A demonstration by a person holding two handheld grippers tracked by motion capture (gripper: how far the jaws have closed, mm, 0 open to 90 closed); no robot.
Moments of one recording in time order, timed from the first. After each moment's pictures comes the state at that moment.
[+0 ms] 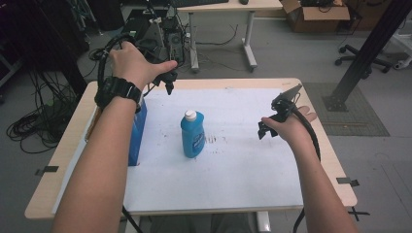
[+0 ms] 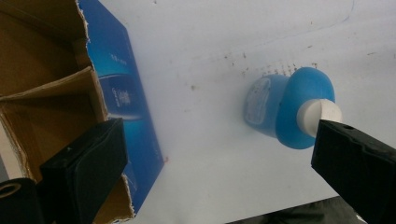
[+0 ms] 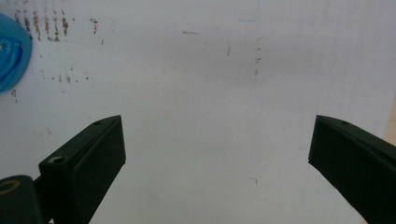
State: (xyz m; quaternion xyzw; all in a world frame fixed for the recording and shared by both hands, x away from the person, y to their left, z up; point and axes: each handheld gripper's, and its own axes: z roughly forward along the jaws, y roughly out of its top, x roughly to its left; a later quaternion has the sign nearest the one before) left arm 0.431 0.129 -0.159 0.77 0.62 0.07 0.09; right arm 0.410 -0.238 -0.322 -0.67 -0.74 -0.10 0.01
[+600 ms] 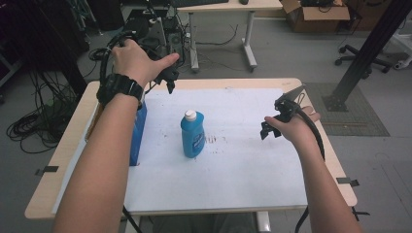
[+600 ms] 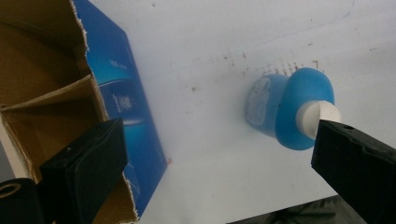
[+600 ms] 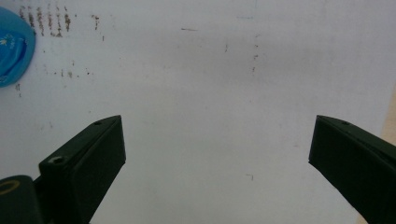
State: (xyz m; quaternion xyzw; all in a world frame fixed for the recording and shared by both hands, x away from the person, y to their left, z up) left arm 0.437 0.122 -0.157 0.79 0.60 0.06 0.08; right arm 0.408 -0.246 -0.320 -0.66 -0.74 -0.11 0.02
